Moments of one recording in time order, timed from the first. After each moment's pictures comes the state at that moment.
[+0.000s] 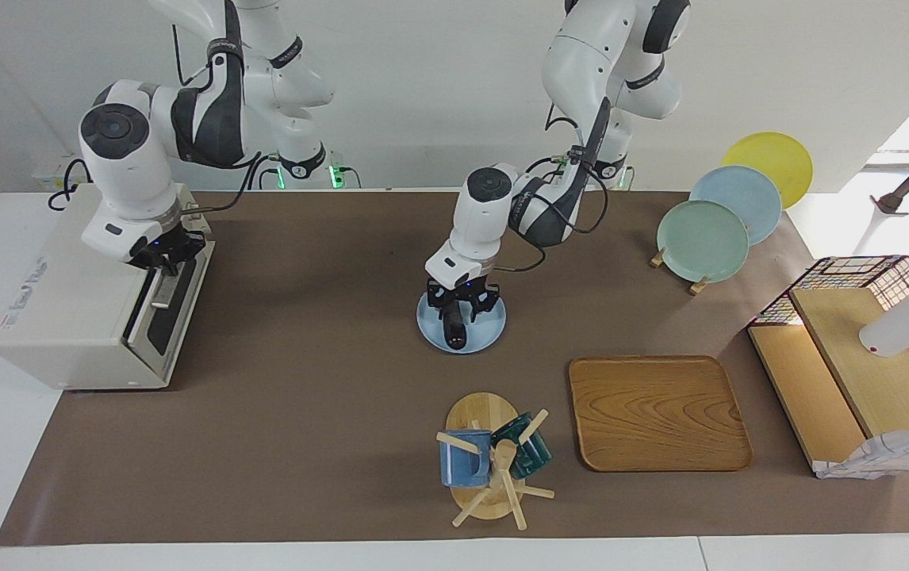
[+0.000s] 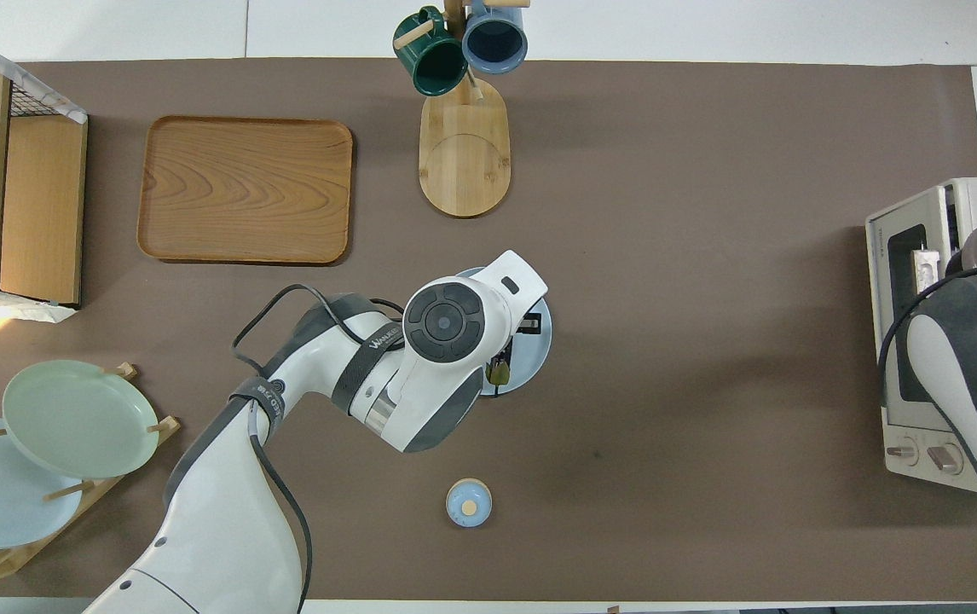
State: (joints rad) left arm -0.69 0.40 -0.07 -1.89 -0.04 2.46 -0.60; right arm -0.07 -0.01 -0.01 -1.96 -0.30 1.83 -0.37
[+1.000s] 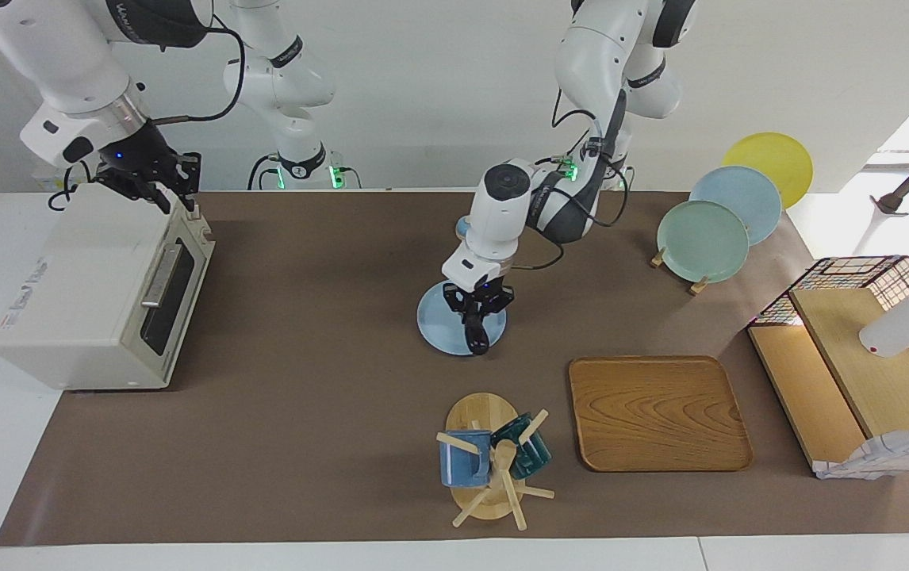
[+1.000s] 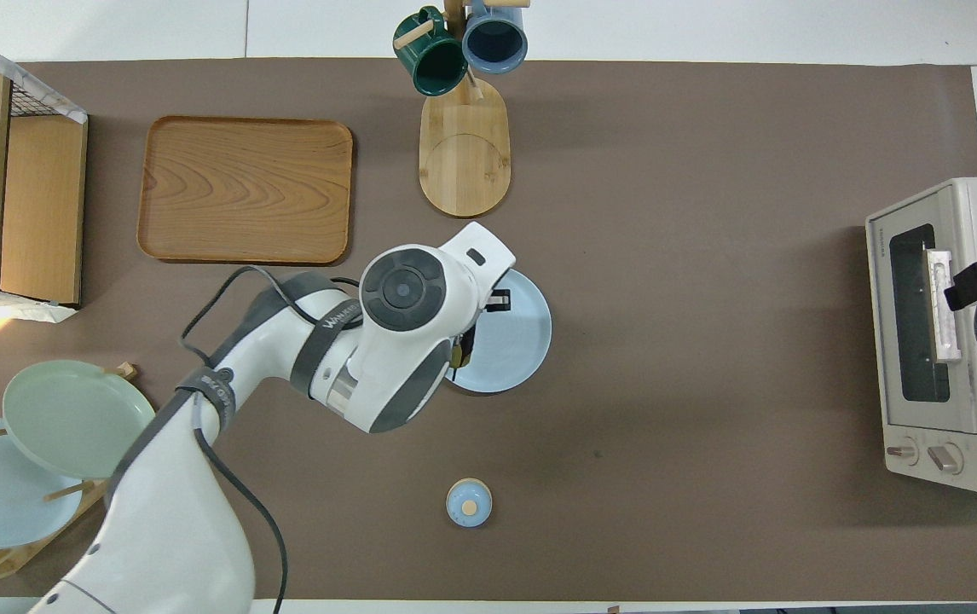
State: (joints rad) left arm -0.60 0.33 -0.05 -1.86 -0.04 2.32 -0.61; right arm -0.06 0.00 -0.01 -1.56 -0.02 1.42 -0.20
